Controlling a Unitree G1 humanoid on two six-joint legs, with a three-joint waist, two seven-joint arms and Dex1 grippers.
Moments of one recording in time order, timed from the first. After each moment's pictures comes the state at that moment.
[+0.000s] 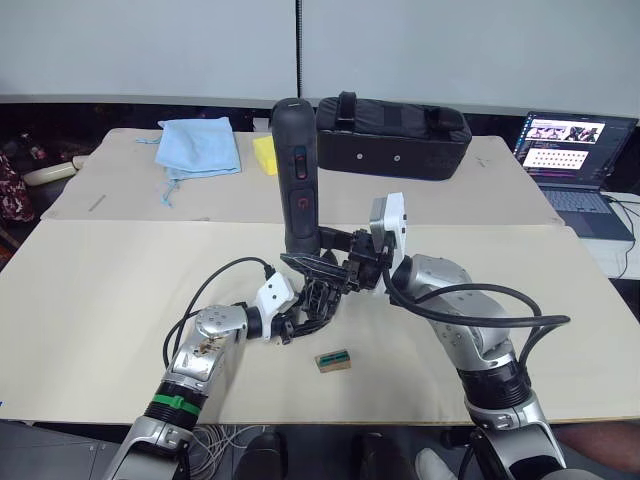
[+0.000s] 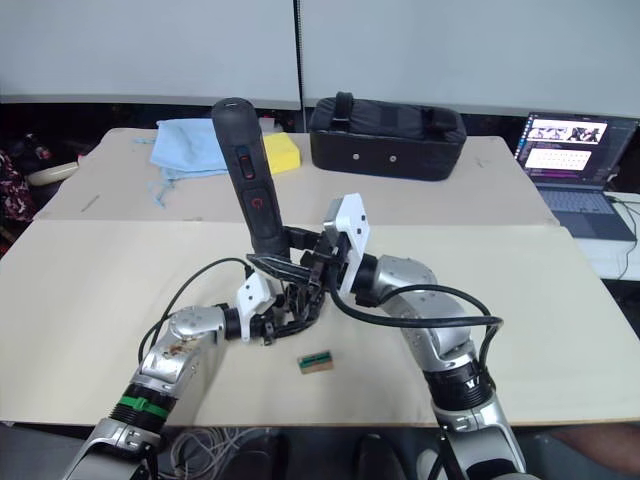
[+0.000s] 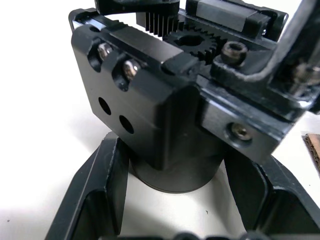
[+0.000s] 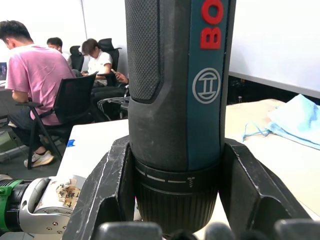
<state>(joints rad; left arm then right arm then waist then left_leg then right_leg) -0.38 0.37 -0.20 0.19 -0.14 0.15 -0.96 -0.56 -0.26 0.17 -0.26 0.53 0.46 0.80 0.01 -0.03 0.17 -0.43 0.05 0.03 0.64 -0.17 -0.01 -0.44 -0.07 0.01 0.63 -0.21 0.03</state>
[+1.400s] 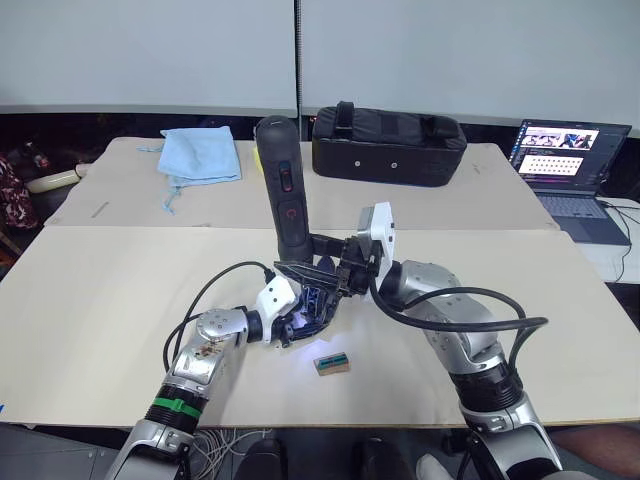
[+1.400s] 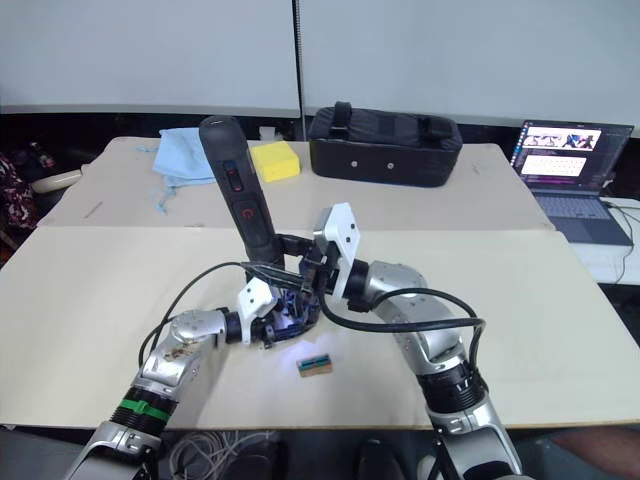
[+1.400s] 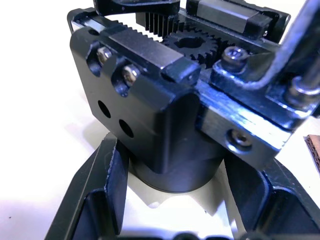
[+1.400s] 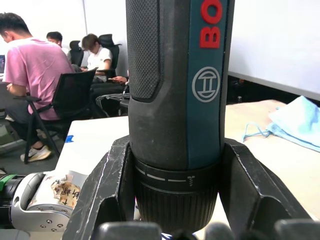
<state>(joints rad) -0.36 0.36 -0.20 0.19 -0.13 0.18 -0.95 -0.57 -0.26 0.20 -0.24 0.51 0.45 0.80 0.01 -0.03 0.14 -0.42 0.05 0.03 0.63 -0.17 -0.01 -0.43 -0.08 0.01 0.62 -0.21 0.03</state>
